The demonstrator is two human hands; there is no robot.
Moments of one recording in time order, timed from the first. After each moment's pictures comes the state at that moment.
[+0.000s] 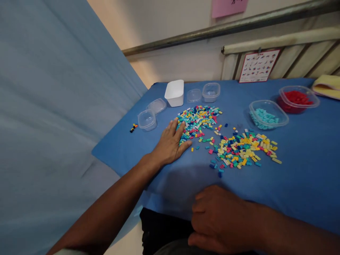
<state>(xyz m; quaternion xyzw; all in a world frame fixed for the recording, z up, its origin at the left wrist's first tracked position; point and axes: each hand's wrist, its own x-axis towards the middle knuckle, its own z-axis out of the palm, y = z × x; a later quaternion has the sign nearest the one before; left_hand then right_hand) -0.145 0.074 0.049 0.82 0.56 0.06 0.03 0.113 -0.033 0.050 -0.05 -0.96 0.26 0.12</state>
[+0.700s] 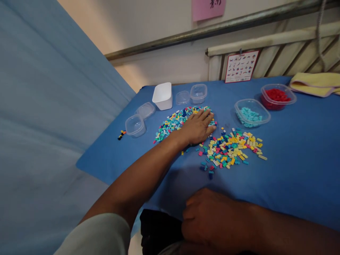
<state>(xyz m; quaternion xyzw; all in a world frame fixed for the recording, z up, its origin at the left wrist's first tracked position) -0.012 0.175 0.061 0.90 0.43 -0.06 0.05 0.109 -0.026 0.051 -0.04 -0.96 0.26 0.11</state>
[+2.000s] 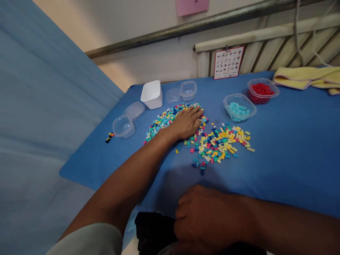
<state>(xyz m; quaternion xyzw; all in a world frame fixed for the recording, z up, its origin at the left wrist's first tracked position) -0.019 0.187 0.066 0.90 0.43 -0.07 0.07 0.109 -0.022 0.062 -0.04 -0.96 0.25 0.09</state>
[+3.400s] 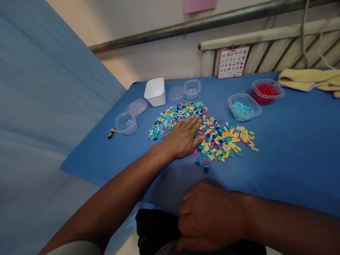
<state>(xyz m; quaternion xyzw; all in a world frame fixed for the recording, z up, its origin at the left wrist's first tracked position) -0.046 0.116 0.063 0.89 0.44 -0.04 0.07 0.110 -0.026 0.050 -0.06 -0.95 0.26 0.13</state>
